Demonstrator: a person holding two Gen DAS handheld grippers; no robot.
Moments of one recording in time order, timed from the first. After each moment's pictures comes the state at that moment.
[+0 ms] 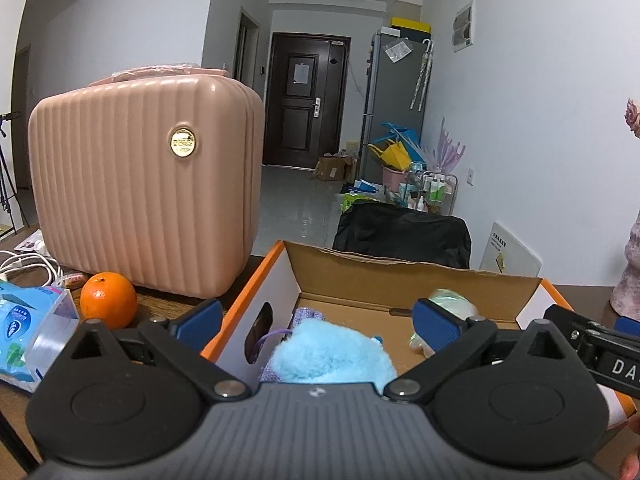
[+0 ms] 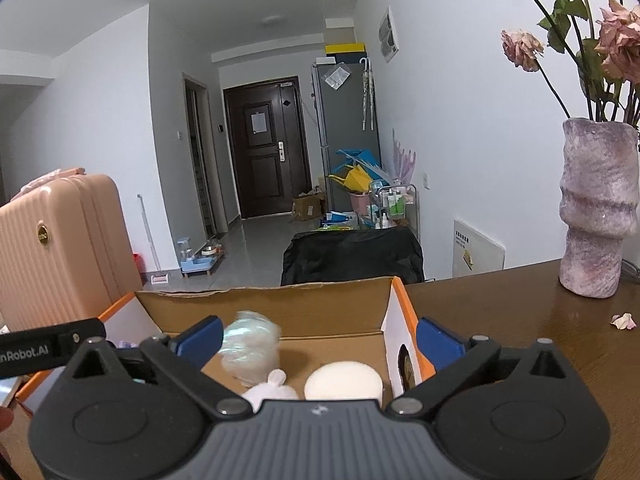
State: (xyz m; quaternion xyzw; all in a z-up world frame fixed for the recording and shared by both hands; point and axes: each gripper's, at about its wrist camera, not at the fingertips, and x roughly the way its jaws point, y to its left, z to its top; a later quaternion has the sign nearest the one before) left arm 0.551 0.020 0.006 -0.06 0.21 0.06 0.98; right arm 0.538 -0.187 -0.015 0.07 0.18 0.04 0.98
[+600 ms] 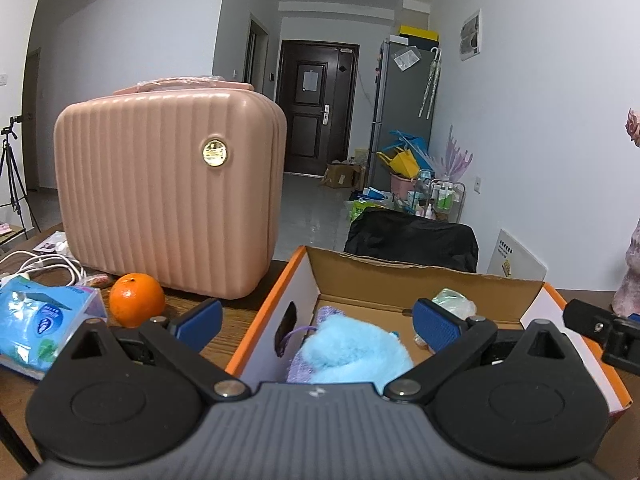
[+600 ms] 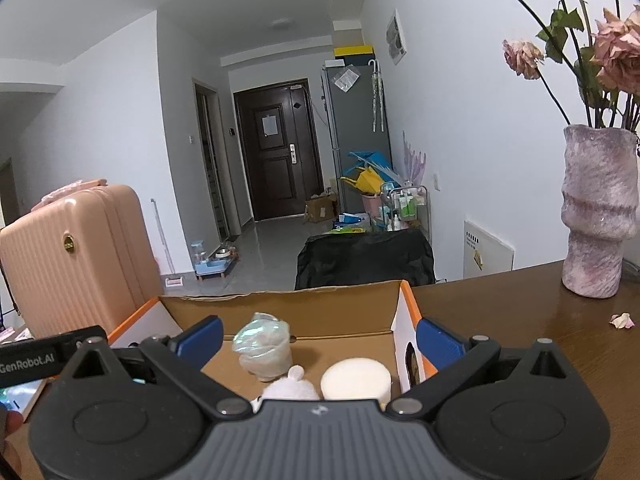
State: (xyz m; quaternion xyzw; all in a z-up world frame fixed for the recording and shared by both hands) left arm 0.527 0.030 0.016 -0.06 0.20 0.07 0.98; right arm 0.516 -0.190 -0.001 0.07 0.18 0.06 0.98
